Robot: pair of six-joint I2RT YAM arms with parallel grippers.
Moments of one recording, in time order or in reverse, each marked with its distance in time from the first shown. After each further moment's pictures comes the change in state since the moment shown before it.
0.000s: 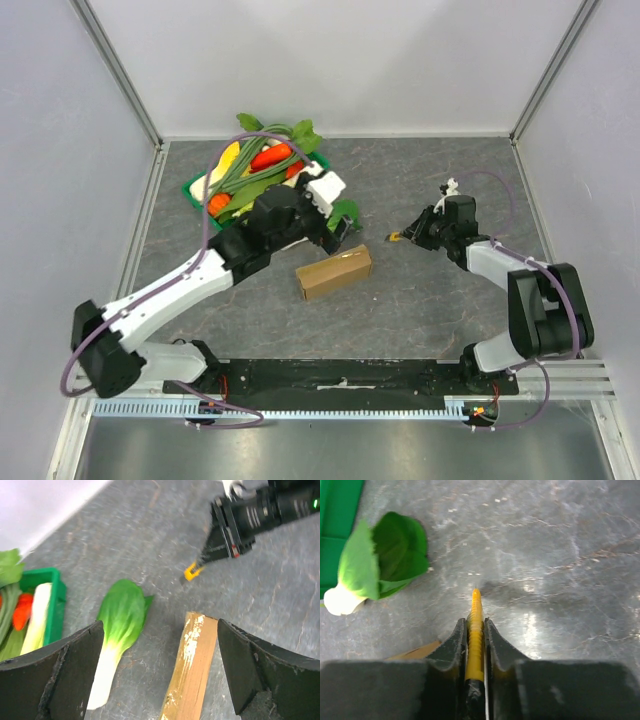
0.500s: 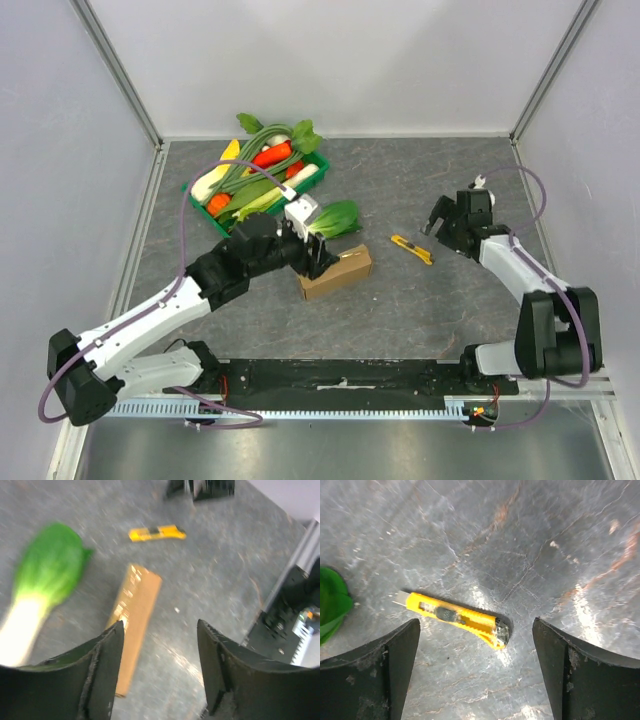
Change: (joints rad) left arm 0.008 -0.256 -0.198 -0.015 0.058 -0.298; right arm -0.072 -0.035 0.097 -0.357 0.330 0.021
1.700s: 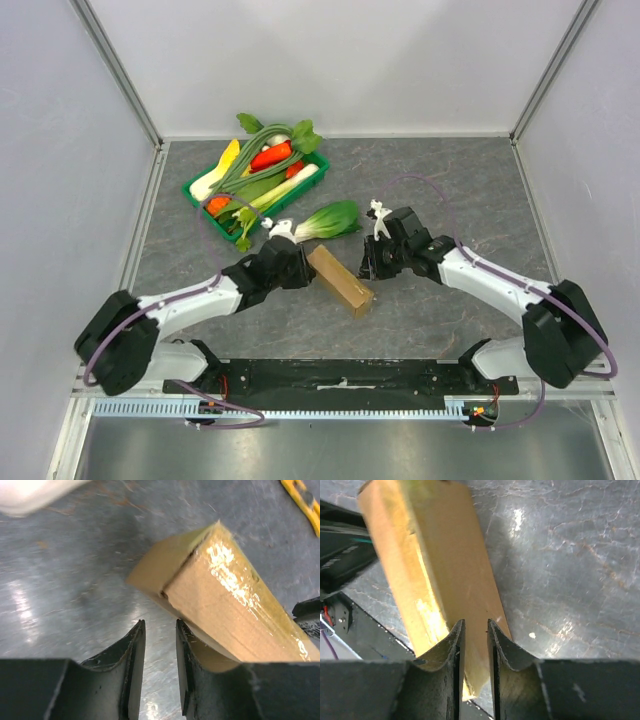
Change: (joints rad) left arm 0.048 0.187 -0.356 0.142 -0.297 -0.586; right arm 0.527 -0.014 0.051 -0.064 -0.333 -0.156
